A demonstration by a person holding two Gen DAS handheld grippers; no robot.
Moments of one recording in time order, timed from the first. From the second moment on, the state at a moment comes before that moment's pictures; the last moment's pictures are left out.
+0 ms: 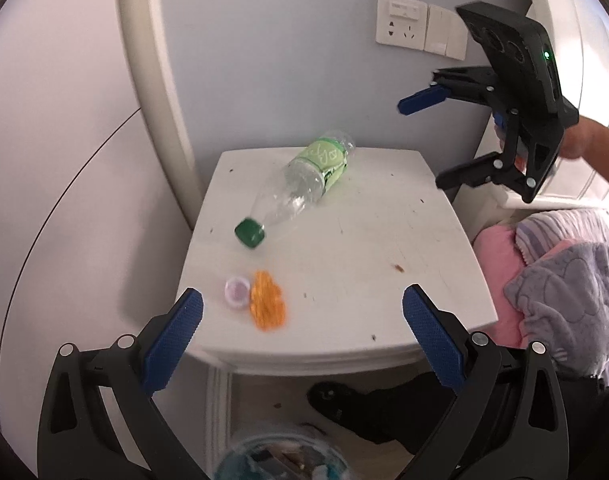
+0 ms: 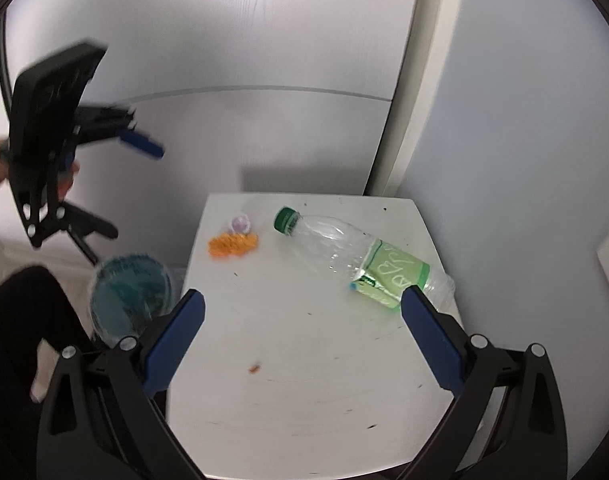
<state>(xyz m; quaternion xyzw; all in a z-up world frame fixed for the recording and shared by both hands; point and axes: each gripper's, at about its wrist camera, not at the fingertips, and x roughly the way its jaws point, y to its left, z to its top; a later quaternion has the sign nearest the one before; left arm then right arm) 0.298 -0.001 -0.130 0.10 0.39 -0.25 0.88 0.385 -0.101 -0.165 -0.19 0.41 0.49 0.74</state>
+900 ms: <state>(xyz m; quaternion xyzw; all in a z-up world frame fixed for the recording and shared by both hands) 0.453 -0.078 -0.193 0.26 0.46 -0.35 0.77 0.478 -0.048 -0.260 -0.39 0.44 0.54 0.61</state>
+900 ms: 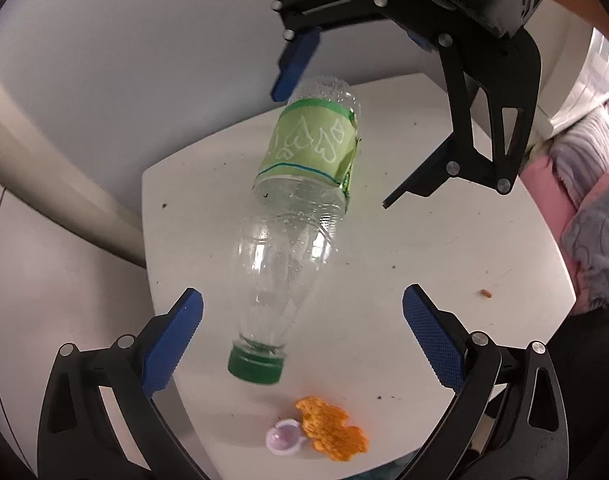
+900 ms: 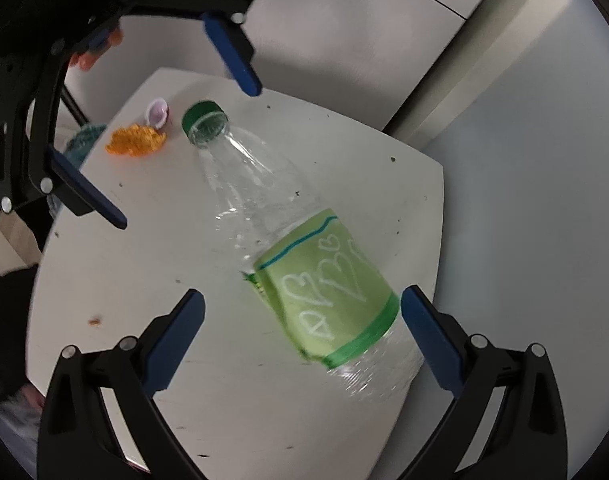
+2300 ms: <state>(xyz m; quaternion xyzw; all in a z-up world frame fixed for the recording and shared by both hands) 0.418 -0.059 -0.145 0.27 0.41 -0.36 0.79 0.450 -0.028 -0.182 -0.42 0.41 0.56 0.59</state>
